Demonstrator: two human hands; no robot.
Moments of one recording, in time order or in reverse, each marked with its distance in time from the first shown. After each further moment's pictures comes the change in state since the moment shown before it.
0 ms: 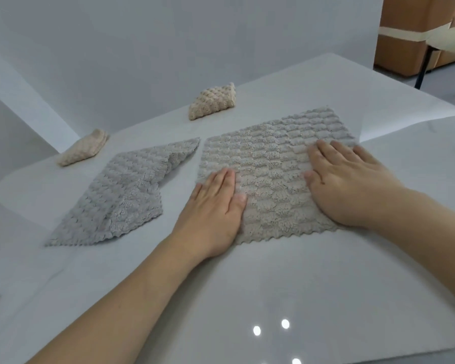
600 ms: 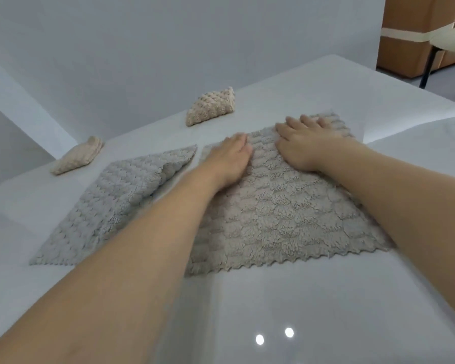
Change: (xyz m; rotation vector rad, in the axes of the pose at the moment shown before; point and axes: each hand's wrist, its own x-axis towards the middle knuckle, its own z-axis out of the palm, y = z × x) left_hand 0.137 0.007 -0.030 -0.052 0.025 0.023; right_hand 0.127 -0.010 -0.009 0.029 -0.007 -0.098
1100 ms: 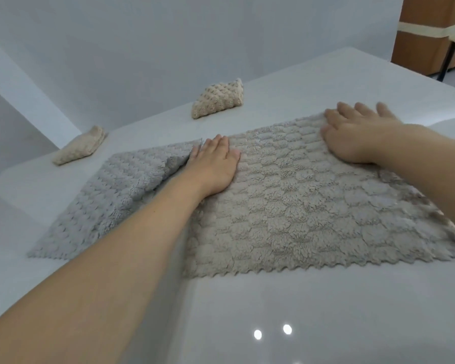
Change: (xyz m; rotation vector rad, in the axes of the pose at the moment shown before) left_hand -0.006 -0.045 0.006 0.110 -0.016 -0.161; right_hand -0.006 0.045 -0.009 -0.098 -0.037 0.182
